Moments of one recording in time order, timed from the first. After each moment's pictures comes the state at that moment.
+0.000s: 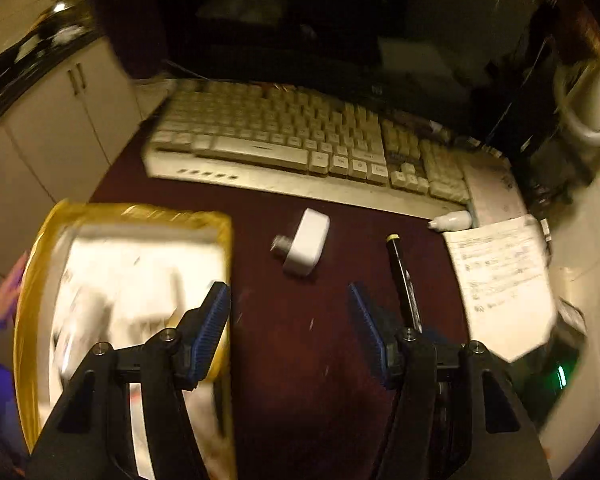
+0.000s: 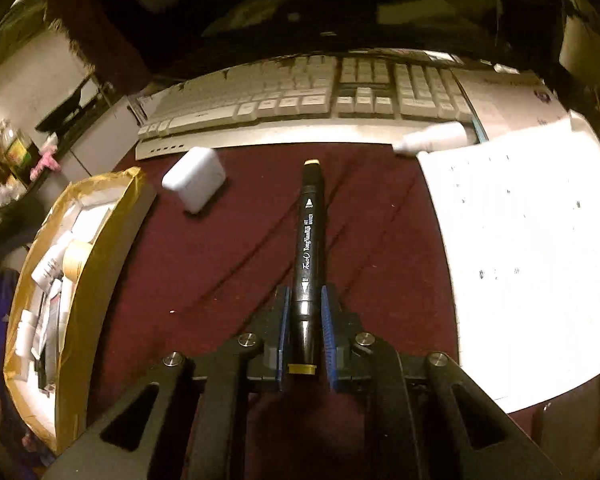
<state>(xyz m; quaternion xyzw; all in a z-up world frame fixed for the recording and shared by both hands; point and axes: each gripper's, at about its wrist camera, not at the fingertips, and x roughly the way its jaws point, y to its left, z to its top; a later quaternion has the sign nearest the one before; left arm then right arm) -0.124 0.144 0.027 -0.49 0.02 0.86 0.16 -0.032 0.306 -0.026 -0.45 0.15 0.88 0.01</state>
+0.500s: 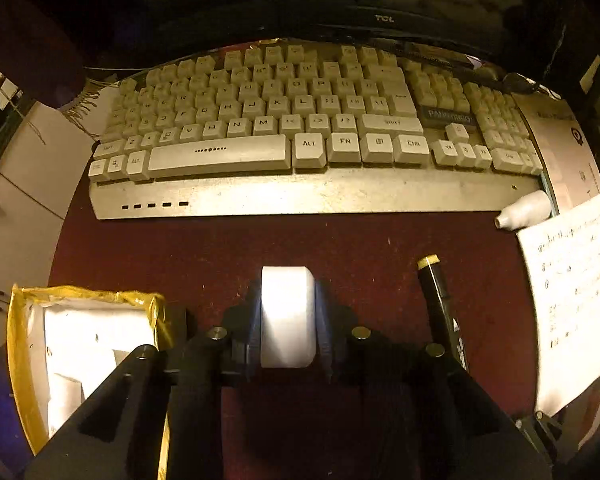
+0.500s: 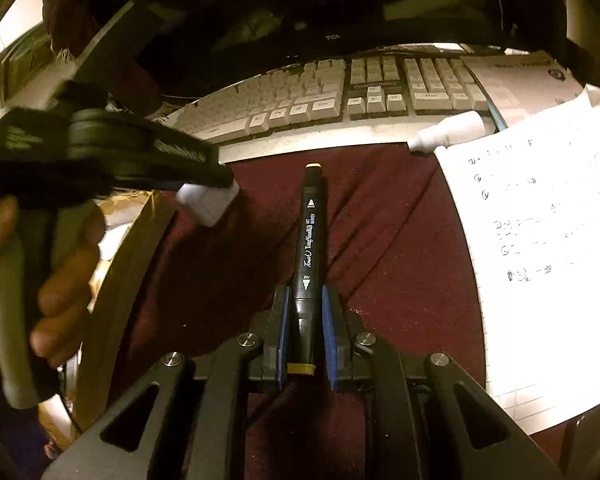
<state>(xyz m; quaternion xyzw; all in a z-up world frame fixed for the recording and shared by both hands) -0.179 0.212 -0.028 -0.53 0.13 0.83 0.11 -0.036 0.312 -0.034 -0.42 0.20 0.88 -0.03</state>
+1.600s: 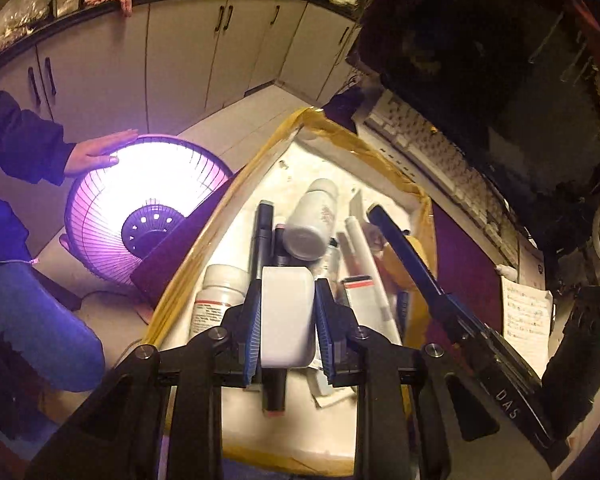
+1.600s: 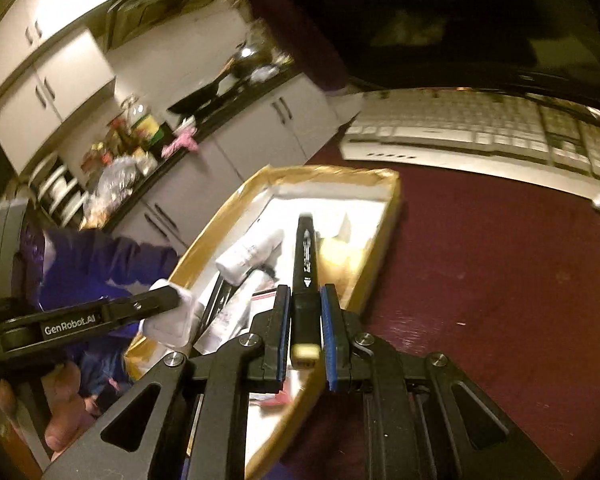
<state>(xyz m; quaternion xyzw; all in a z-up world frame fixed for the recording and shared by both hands) -0.034 -0.061 0.001 -0.47 -0.18 0.86 0.01 -0.043 0.145 0.006 -0.40 0.13 0.89 -0.20</state>
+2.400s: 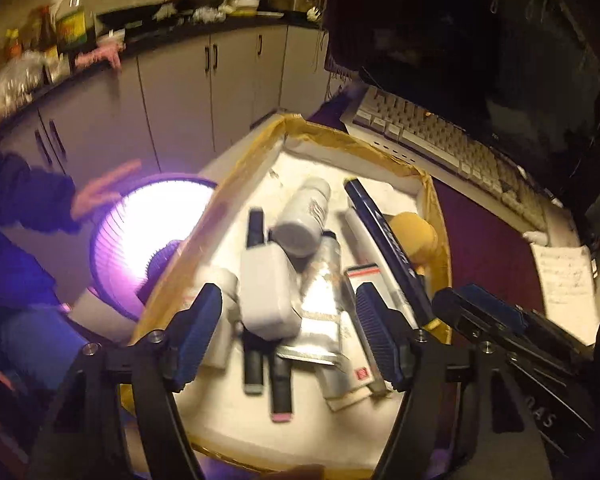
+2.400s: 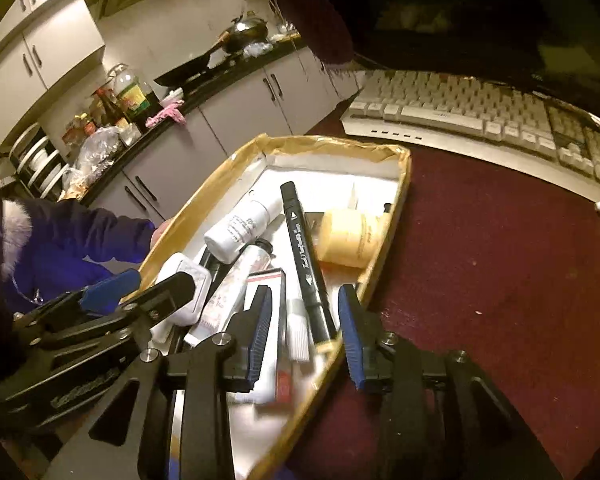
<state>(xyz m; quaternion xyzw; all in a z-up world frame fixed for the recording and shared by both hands) -0.014 -0.027 -0.001 -0.43 -0.08 0.90 0.00 -0.029 0.137 0.003 -0.42 0.10 0.88 -0.17</state>
